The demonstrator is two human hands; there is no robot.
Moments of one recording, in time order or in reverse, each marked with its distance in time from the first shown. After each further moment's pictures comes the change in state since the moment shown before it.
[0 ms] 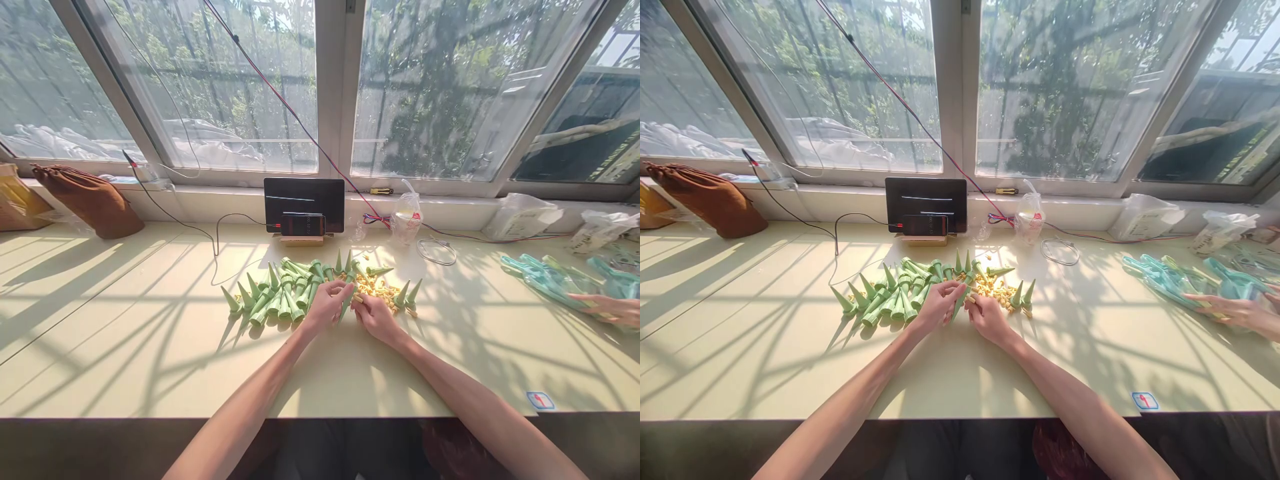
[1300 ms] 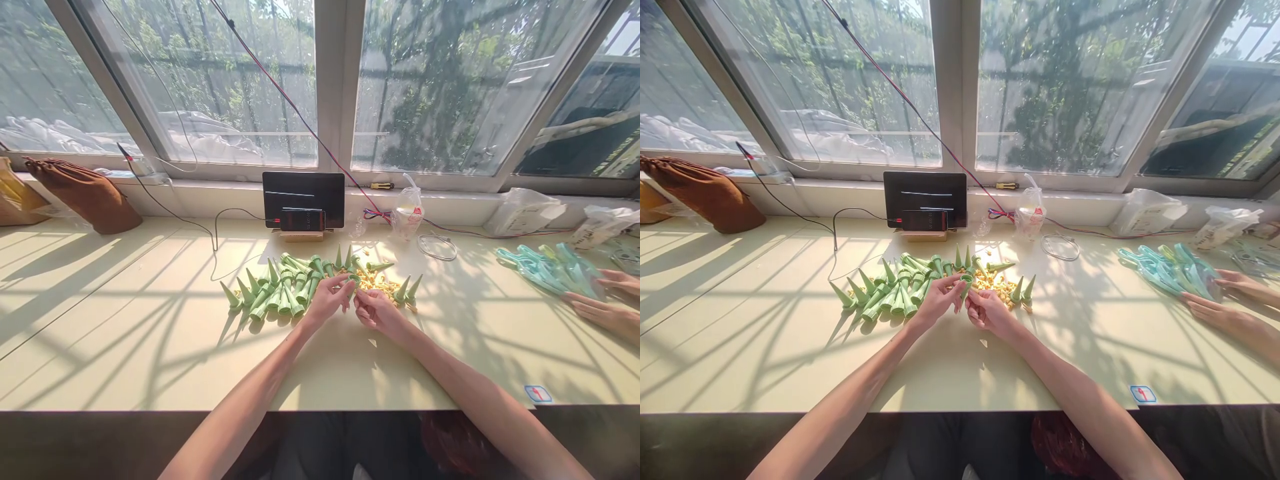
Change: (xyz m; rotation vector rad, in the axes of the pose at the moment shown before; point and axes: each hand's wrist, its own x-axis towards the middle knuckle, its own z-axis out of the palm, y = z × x) left_hand 0.004 -0.006 0.003 0.014 0.009 0.115; right_hand 0.003 -0.006 -0.010 0.789 -0.234 0.421
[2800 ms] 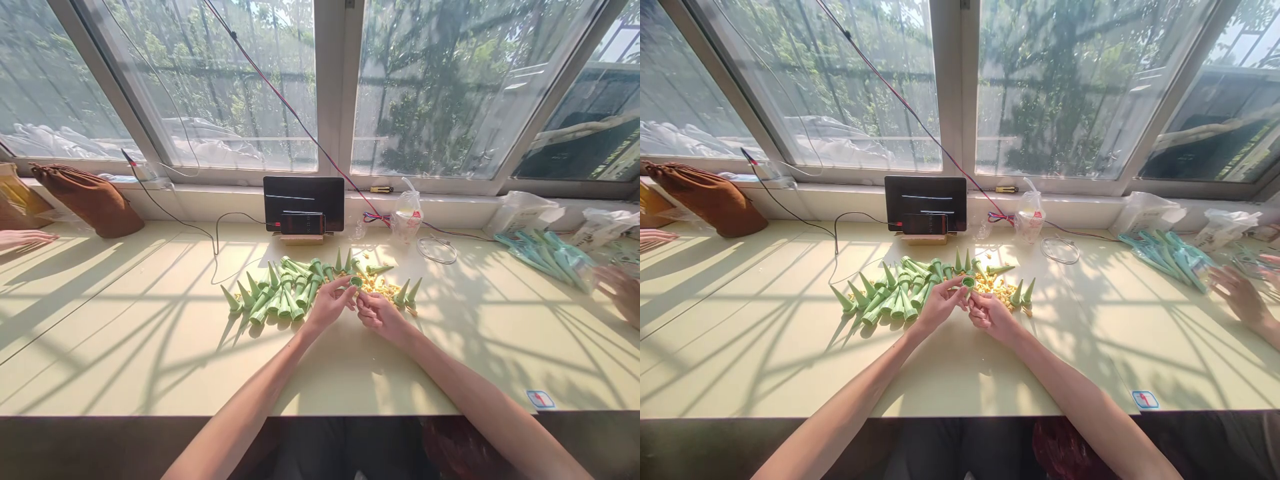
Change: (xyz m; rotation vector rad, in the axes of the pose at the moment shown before) left_hand -0.001 -0.004 0.004 0.046 0.033 0.043; right_hand 0.001 -0.004 -0.001 0.174 -0.007 0.059
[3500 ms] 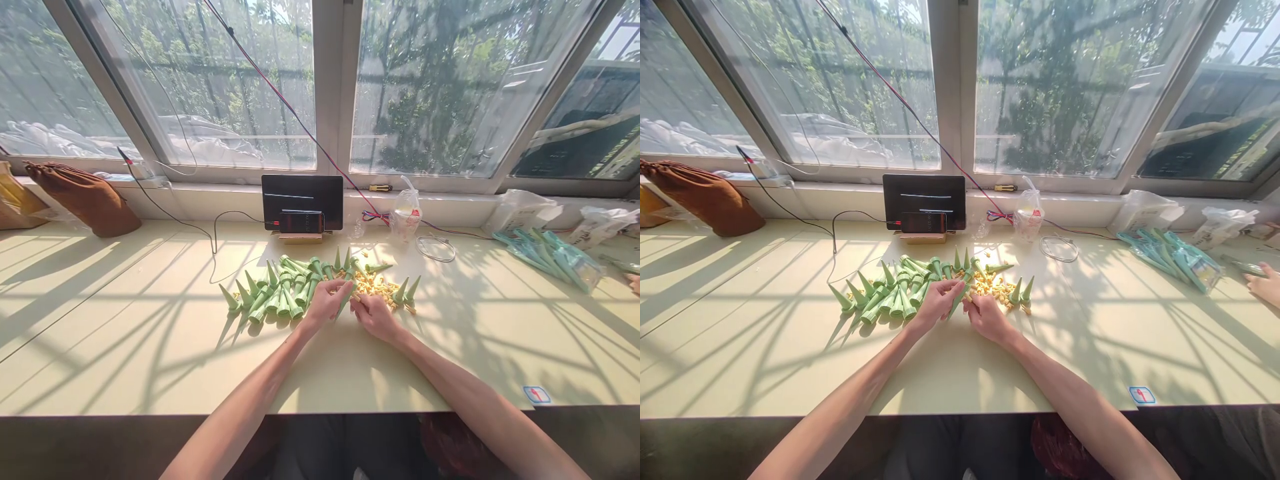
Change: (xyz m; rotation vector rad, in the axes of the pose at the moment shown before) left_hand -0.002 0.009 -0.005 0.060 0.000 -0.097; right_hand -0.001 0.014 0.002 -0.977 0.217 -0.495
